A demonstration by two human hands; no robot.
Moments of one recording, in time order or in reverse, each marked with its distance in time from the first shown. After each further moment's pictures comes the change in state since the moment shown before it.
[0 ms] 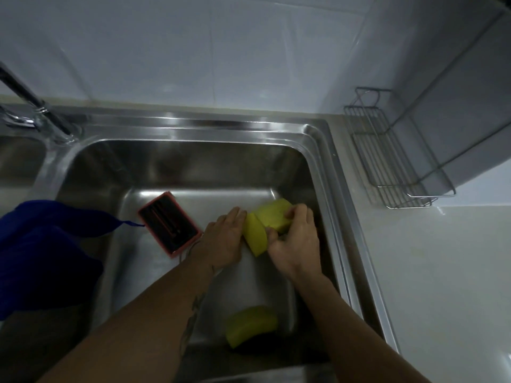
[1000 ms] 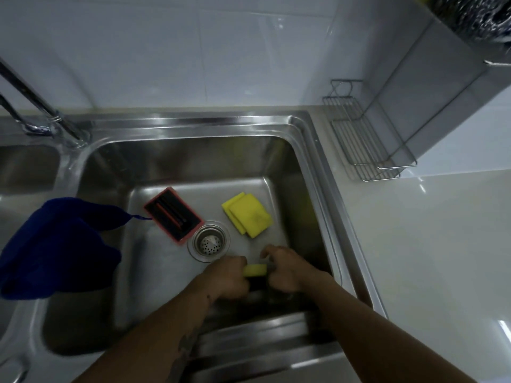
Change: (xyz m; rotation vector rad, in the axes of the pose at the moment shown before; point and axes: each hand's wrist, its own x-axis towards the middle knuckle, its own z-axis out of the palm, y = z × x) left_hand -0.094 0.035 0.006 -0.189 -0.401 -0.077; right_hand -0.059 0.029 -0.003 -0.256 -0.809 0.094
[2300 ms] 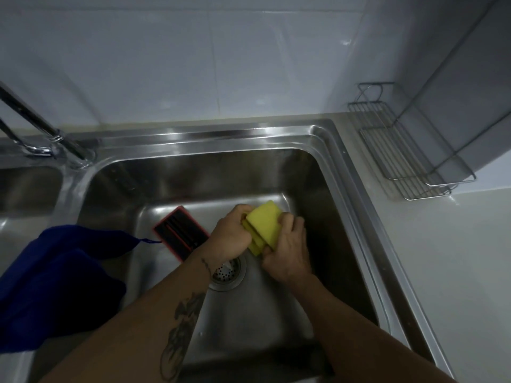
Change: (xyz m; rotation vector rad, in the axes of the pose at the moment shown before) left_hand 0.050 -0.014 -0.095 -0.605 0.376 -0.020; right_hand 0.086 -0.037 -0.001 0.131 0.664 0.021
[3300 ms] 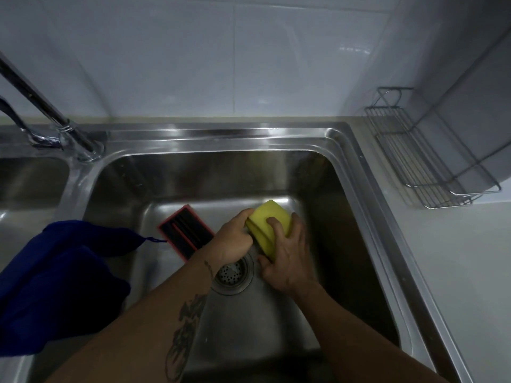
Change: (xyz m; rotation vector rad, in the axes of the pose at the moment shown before) left_hand 0.015 -0.027 -0.008 -0.049 -0.082 0.089; right_hand 0.003 0.000 0.027 -0.193 -0.074 -0.092
